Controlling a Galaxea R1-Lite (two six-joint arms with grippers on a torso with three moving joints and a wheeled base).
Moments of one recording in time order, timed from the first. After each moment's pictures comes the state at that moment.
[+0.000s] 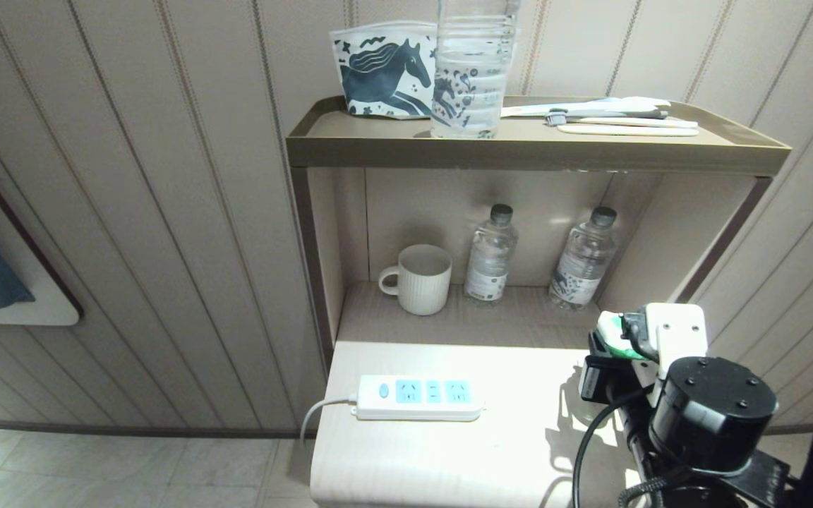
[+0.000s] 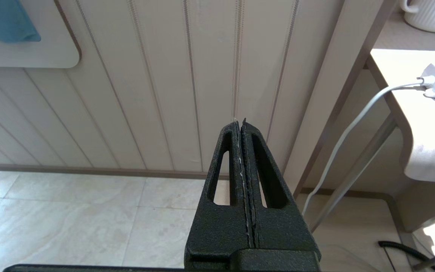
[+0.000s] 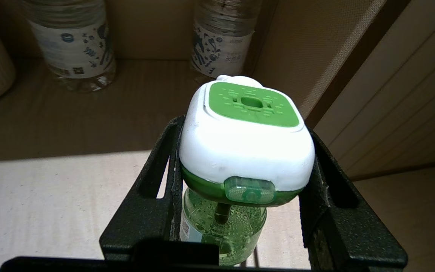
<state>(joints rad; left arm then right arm) 0.01 0.00 -0.03 0.09 0.01 0.02 0.63 1.85 -0.24 -1.52 -0.94 0.01</state>
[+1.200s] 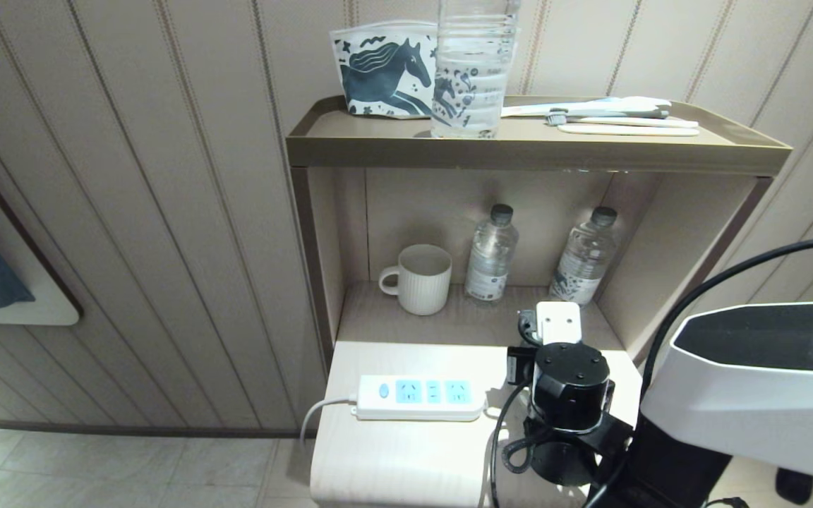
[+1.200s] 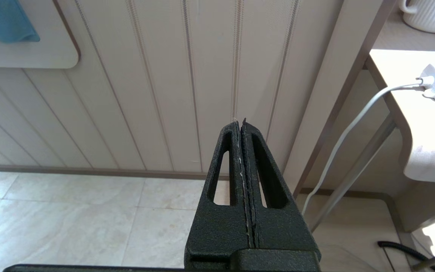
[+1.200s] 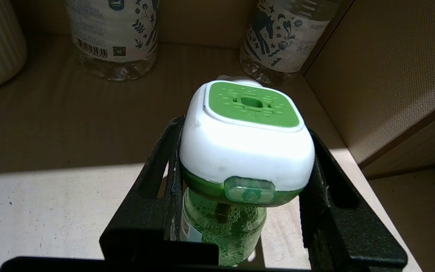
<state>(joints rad) 0.01 0.00 -0.03 0.09 0.01 0.02 0.67 2.16 -0.54 -1.52 -1.01 -0.05</state>
